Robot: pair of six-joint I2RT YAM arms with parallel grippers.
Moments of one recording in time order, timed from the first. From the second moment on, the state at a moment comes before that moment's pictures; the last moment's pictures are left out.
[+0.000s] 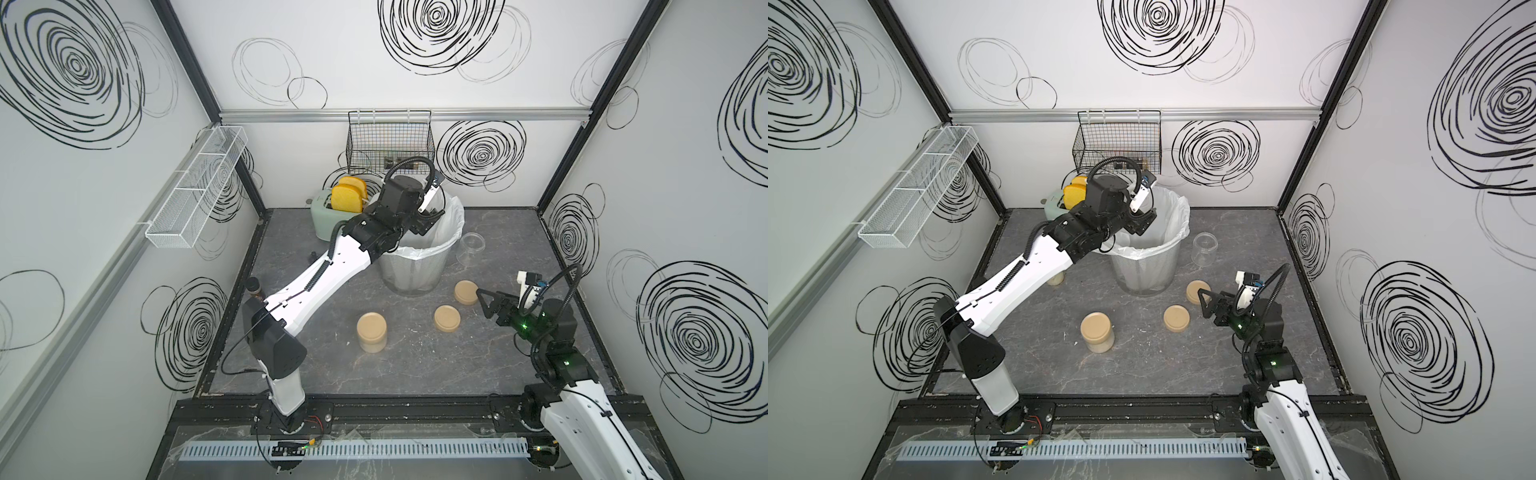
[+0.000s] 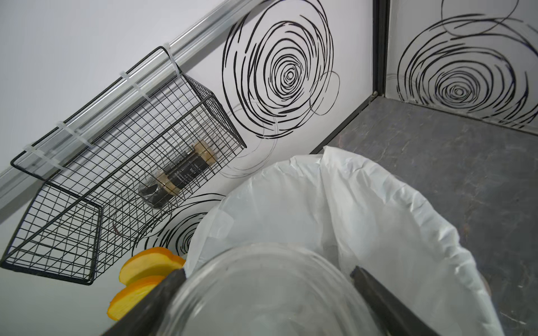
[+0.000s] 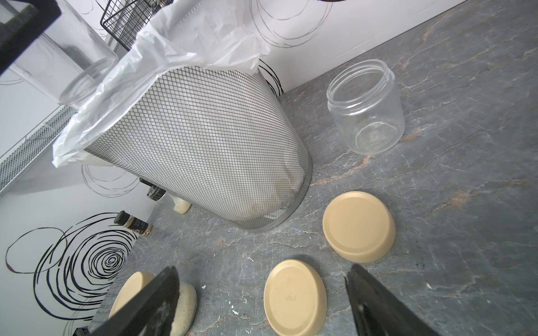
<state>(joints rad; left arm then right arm) -0.71 1.78 1.91 -0.51 -0.30 0.34 0.15 0.52 0.31 -0.08 -0.38 0.55</state>
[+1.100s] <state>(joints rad) -0.34 1.66 1.48 0.23 0.54 -0.71 0.15 0.52 0.31 -0.08 -0.38 0.55</state>
